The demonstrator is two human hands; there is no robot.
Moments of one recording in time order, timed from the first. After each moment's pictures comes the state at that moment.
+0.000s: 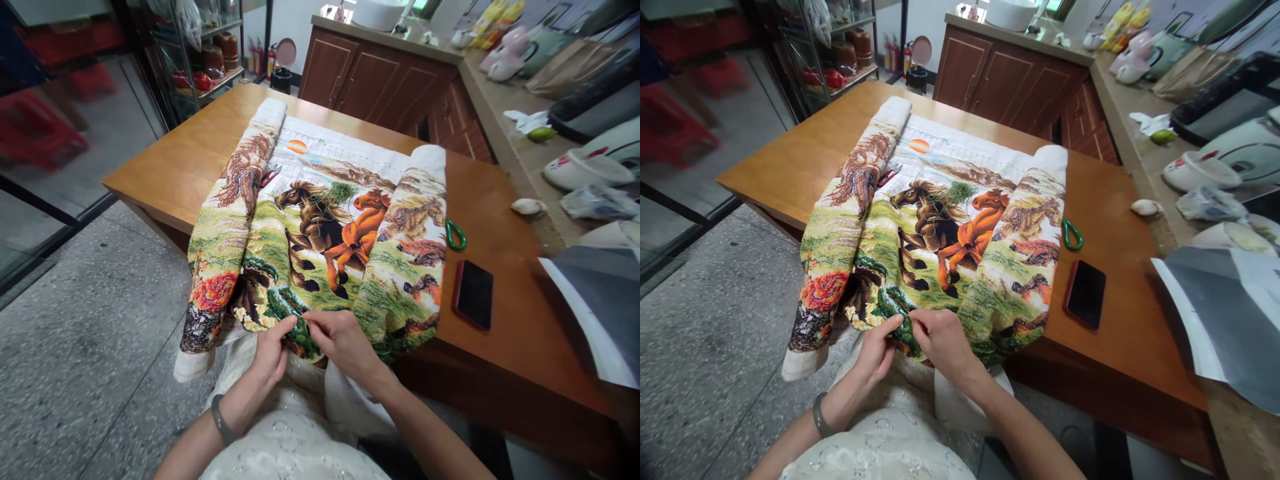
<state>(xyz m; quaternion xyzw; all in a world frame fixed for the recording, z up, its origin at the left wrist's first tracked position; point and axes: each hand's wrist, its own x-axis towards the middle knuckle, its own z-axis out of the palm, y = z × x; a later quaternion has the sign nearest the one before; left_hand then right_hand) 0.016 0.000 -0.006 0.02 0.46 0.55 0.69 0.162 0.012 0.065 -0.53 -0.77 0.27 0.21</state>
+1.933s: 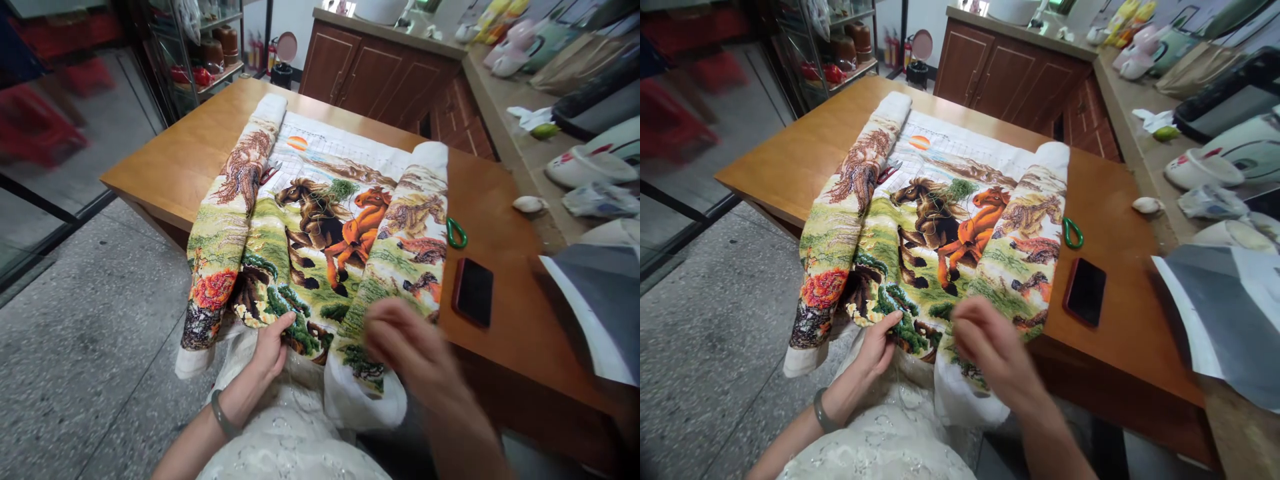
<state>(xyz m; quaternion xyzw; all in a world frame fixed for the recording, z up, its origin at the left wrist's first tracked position) 0.012 0.001 -0.007 0.02 0.46 0.55 0.70 0.204 -0.014 0.097 -0.56 -0.66 0.39 0.32</state>
